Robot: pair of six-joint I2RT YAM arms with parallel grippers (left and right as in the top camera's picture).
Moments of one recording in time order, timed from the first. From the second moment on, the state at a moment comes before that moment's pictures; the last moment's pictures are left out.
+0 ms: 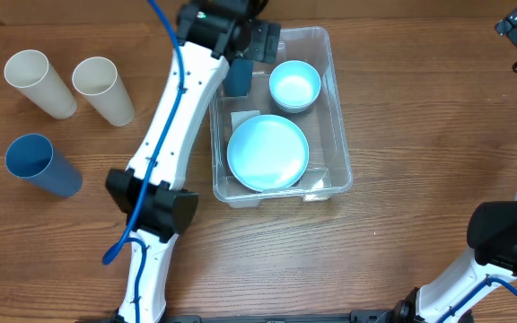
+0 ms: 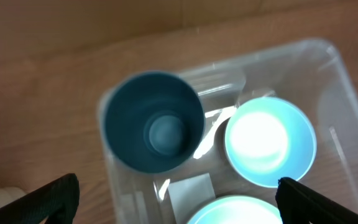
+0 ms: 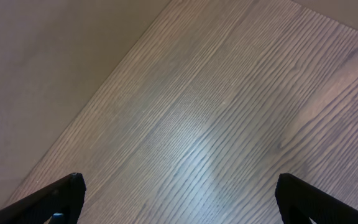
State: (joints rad) left arm -0.41 2.29 2.66 -1.29 -0.17 -0.20; right arm -0.35 1.97 2.26 -1.19 0.14 0.55
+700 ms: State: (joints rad) left arm -0.07 1.52 2.27 -1.69 -0.28 -0.23; right arm -0.35 1.97 2.26 -1.20 0.14 0.55
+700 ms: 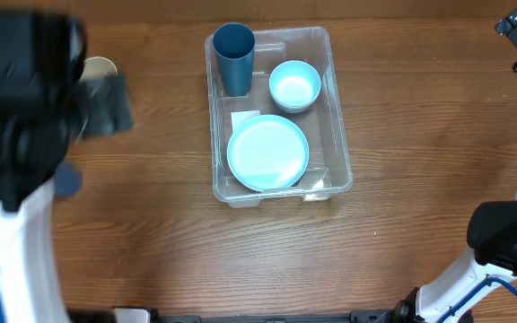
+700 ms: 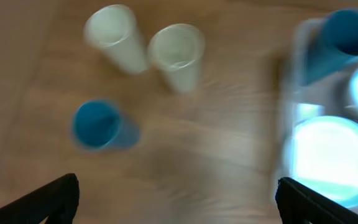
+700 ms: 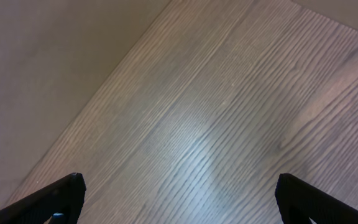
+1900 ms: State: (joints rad) left arm 0.45 1.88 1.63 -1.17 0.06 -0.09; right arm -0.35 1.97 2.26 -1.20 0.14 0.55
